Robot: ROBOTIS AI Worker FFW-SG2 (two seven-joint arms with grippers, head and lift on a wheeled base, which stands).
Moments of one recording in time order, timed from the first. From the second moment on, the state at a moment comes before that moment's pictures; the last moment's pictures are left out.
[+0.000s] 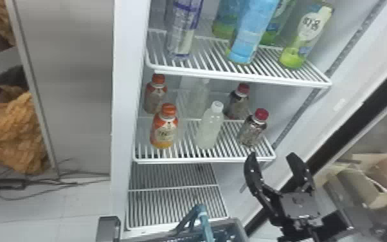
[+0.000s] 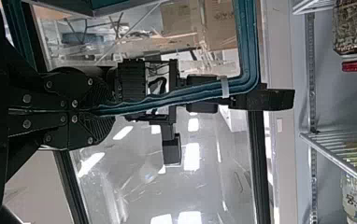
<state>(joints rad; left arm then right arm) 0.18 0.27 -0.50 -1.84 1.40 1.03 -0.50 0.67 -0.09 -0.24 -2.05 -0.24 -0.33 0.14</state>
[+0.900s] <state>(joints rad) 0.17 0.27 -0.50 -1.82 1.39 1.04 -0.50 0.61 -0.09 -0.26 -1.99 -0.23 -0.34 0.12</state>
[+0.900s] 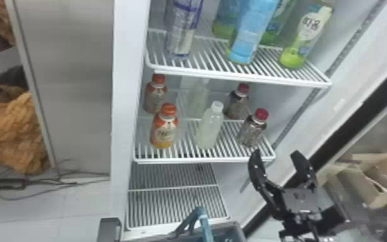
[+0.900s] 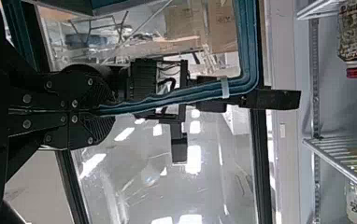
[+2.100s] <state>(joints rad) 0.15 0.27 -0.53 -1.81 1.40 1.03 -0.49 0.29 -0.16 -0.27 -1.68 -0.17 -0.20 0.12</state>
